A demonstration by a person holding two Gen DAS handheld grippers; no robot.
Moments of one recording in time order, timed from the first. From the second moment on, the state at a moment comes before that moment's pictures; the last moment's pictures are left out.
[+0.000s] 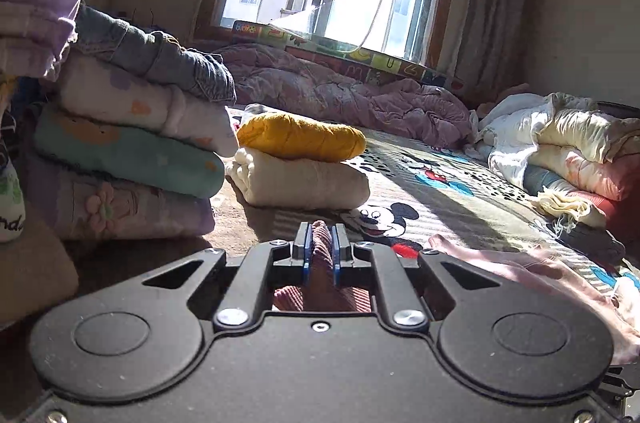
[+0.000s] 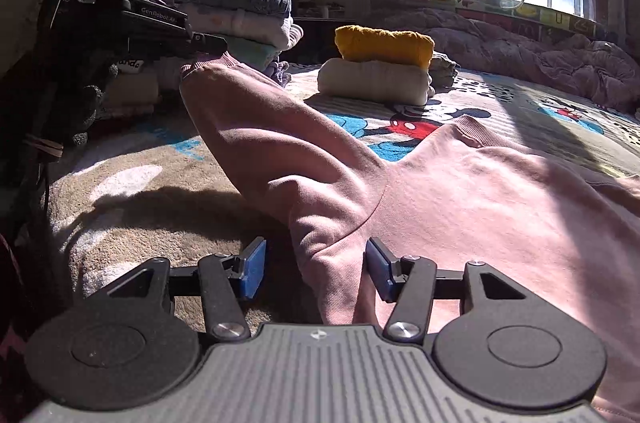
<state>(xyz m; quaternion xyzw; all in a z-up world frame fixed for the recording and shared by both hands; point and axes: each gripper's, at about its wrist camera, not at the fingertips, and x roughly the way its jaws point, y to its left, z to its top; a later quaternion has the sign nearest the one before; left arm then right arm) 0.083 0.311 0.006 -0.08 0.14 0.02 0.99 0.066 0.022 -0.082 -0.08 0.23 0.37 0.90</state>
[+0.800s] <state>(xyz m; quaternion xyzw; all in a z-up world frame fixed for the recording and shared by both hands) 0.142 0.313 -0.038 -0.08 0.23 0.13 0.96 0.057 0.075 -0.060 -0.24 0.20 0.39 0.87</state>
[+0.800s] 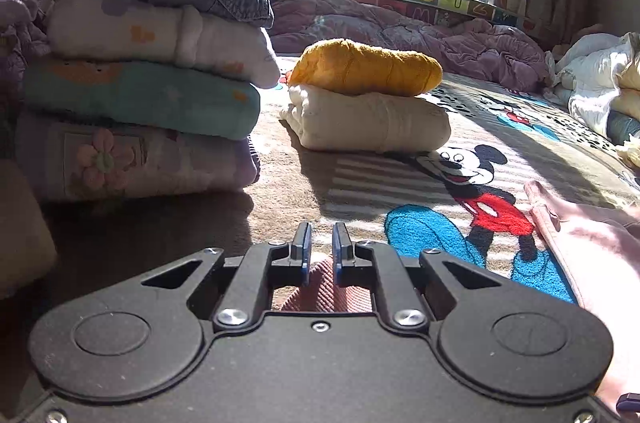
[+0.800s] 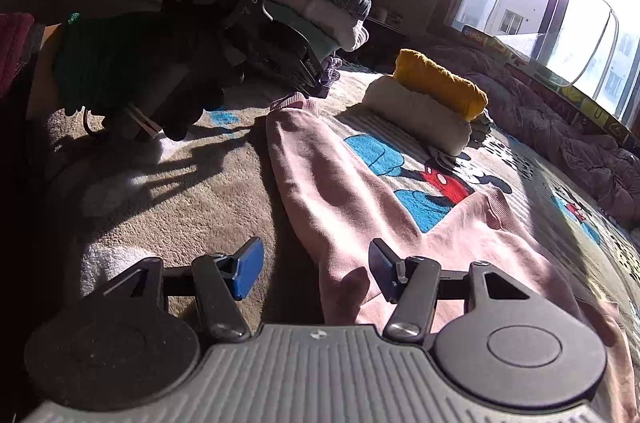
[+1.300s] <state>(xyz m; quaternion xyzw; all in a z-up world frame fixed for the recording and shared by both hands) 0.108 0.323 -0.029 -0.16 0.23 0.05 0.96 0.045 0.071 -0.076 -0.19 0.23 0.43 0.85</state>
